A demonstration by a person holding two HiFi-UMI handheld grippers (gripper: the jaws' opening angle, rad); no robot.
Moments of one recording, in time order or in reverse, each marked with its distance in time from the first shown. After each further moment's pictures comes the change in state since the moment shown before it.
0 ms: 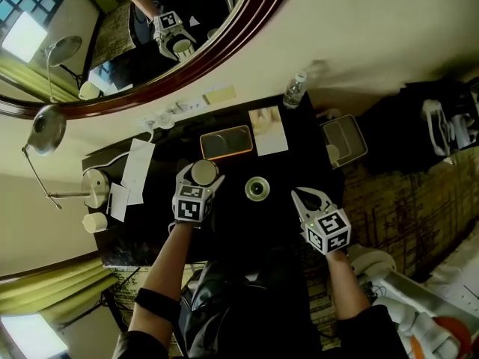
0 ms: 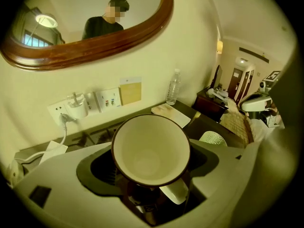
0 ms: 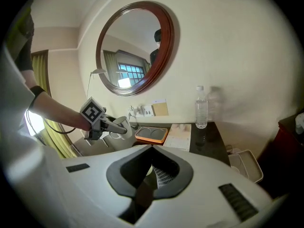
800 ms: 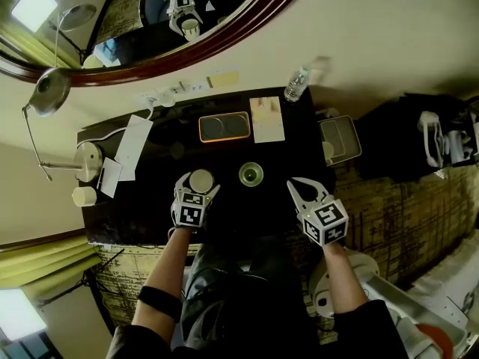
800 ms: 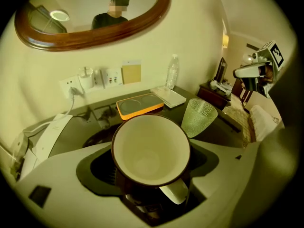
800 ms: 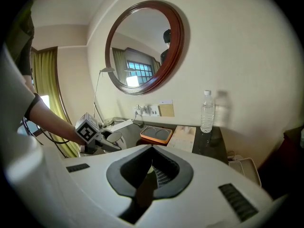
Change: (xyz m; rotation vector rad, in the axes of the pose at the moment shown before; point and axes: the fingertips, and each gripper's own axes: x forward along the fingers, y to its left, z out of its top) left arm -0.017 -0.040 -0.090 -0.062 0.079 0.029; right arm -0.012 0.007 0.007 -0.074 0.029 0.061
